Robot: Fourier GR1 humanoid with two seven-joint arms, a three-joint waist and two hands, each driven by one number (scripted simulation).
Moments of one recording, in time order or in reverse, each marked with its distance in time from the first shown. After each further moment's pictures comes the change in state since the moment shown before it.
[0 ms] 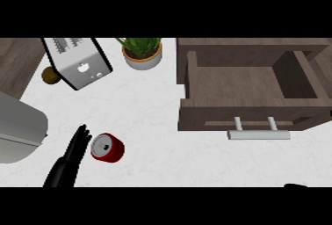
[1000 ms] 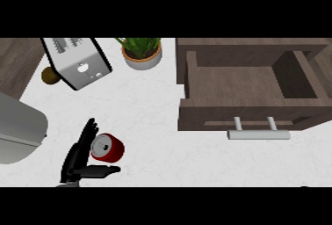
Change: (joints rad) left arm -0.318 0.050 0.121 0.638 0.003 0.049 -0.280; right arm -0.029 -0.012 -0.080 -0.032 -0.037 0.050 0.062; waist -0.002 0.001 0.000
